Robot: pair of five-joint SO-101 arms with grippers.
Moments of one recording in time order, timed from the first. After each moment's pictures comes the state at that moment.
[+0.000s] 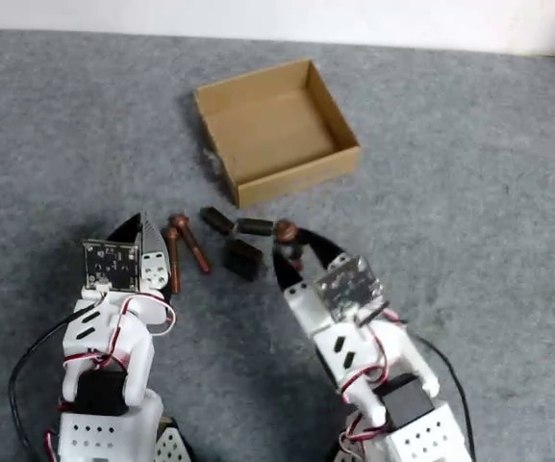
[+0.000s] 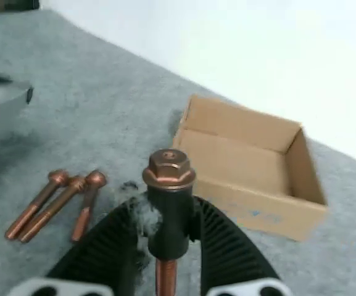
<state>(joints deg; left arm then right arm) -2.7 -104.1 94.2 34.1 0.9 -31.2 -91.0 82.2 26.6 13.9</state>
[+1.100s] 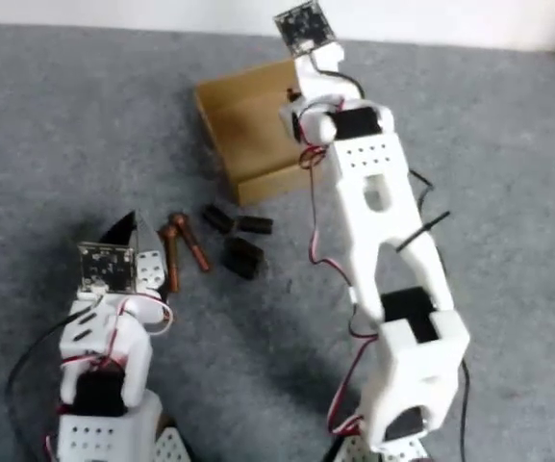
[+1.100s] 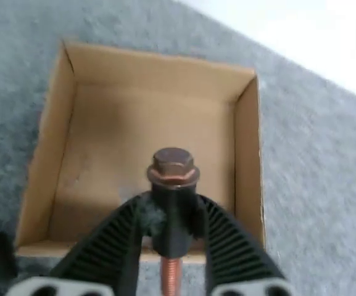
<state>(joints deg) -3.8 -104.1 95.5 32.0 0.8 -18.2 18.2 -21.9 54.0 16.7</state>
